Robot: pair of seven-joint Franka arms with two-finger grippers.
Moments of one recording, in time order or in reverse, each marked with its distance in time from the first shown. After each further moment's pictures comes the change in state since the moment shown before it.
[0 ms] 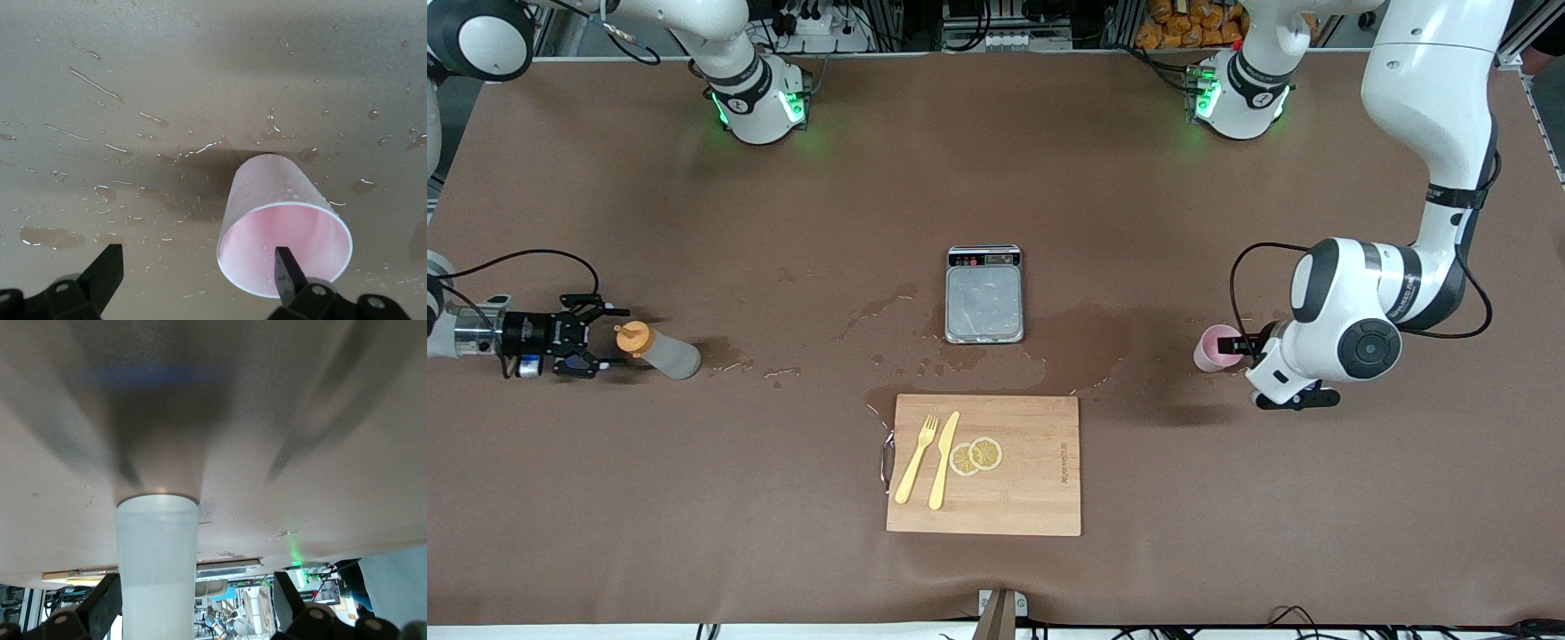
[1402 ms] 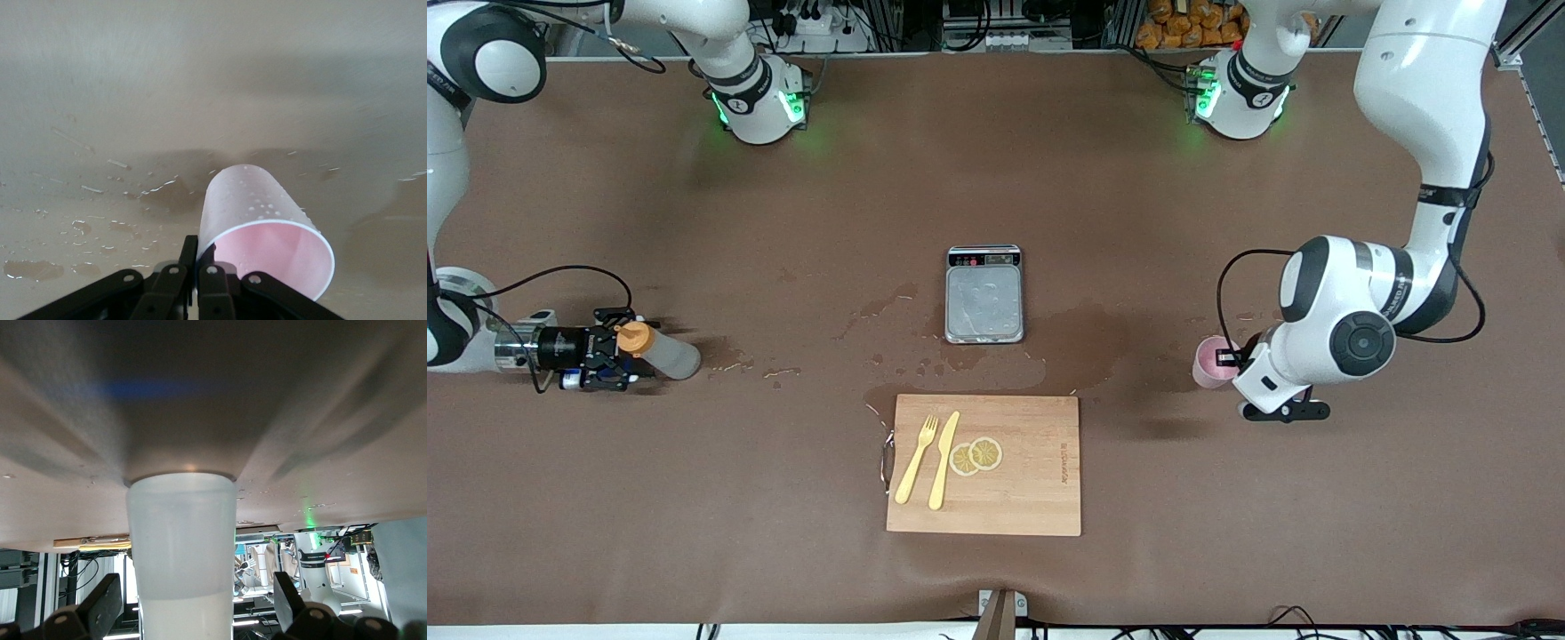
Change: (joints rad) left arm -0.009 -0.019 -0.055 0.097 -0.017 0.028 -0.018; right arm 0.033 0.077 0.026 0.024 0.124 -0.025 0.000
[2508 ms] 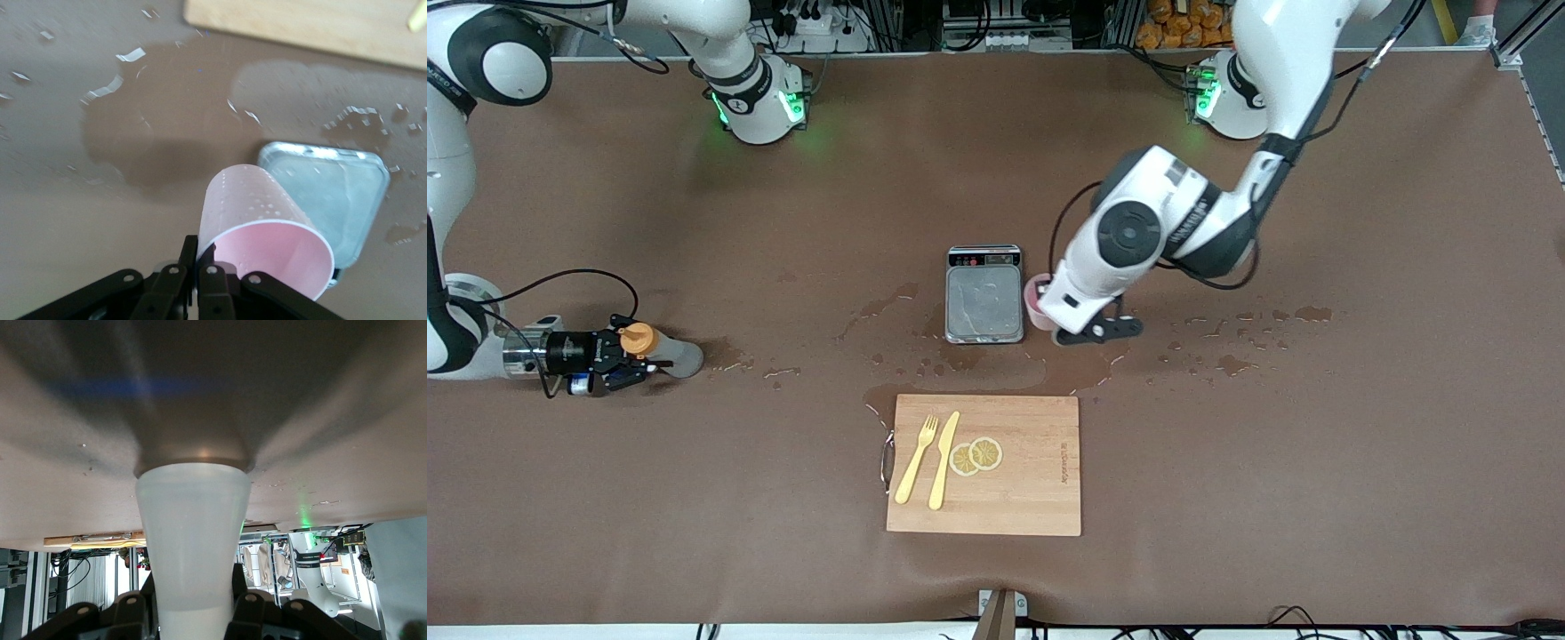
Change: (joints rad) left arm -0.306 0.009 -0.181 0.055 -0.060 0.008 -0.560; right arm 0.027 0.001 0.000 0.008 0.004 -0.003 0.002
